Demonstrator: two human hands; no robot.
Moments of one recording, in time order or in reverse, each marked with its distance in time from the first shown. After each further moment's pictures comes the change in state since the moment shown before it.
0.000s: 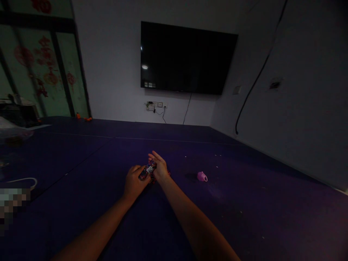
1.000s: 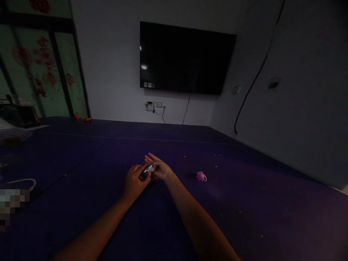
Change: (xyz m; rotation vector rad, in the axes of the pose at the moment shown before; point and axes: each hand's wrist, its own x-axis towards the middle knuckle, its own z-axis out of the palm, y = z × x) left_hand 0.000 0.003 -0.003 -0.035 0.021 0.075; right_hand 0.002 -0.022 -0.015 0.048 -0.310 0.400
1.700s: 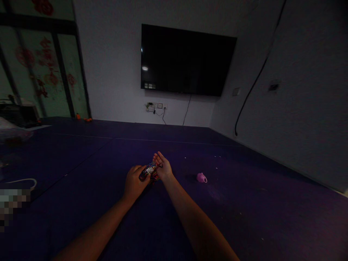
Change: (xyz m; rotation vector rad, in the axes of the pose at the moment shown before) left_hand 0.001 -0.002 0.003 -0.002 0.002 -0.060; right_hand 0.012 0.004 -0.003 0.119 0.382 -0.332
